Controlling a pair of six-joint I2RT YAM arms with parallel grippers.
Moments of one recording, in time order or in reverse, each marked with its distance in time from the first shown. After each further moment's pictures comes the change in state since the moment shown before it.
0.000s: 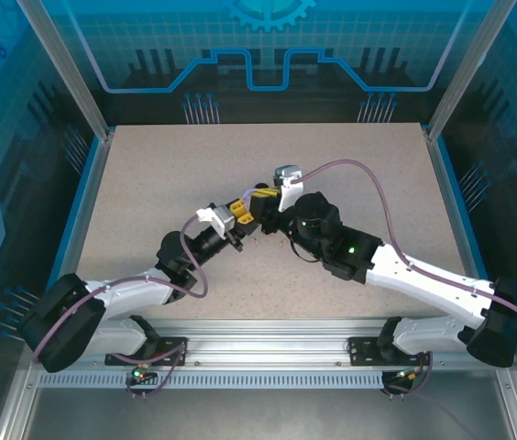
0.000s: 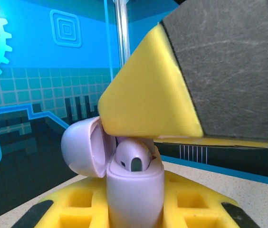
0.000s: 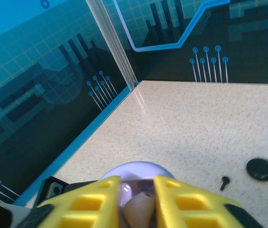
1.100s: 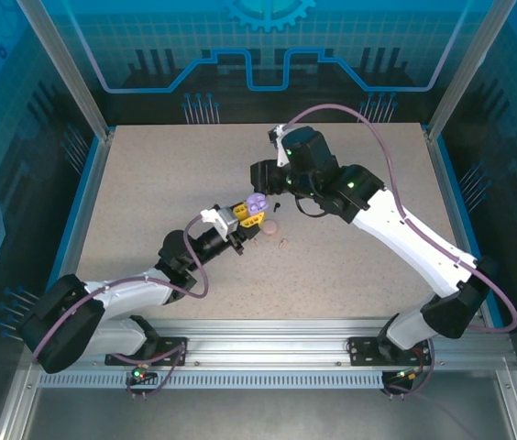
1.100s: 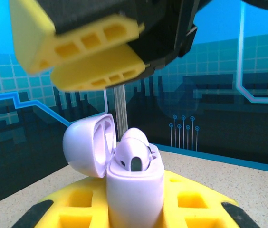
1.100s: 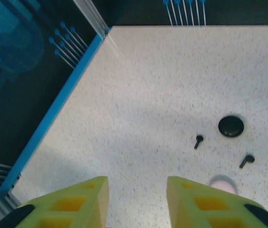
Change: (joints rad) left arm 0.000 -0.008 -0.002 -0.057 0.043 0.000; right arm -0.208 0.291 0.616 -0.704 -0.251 0.070
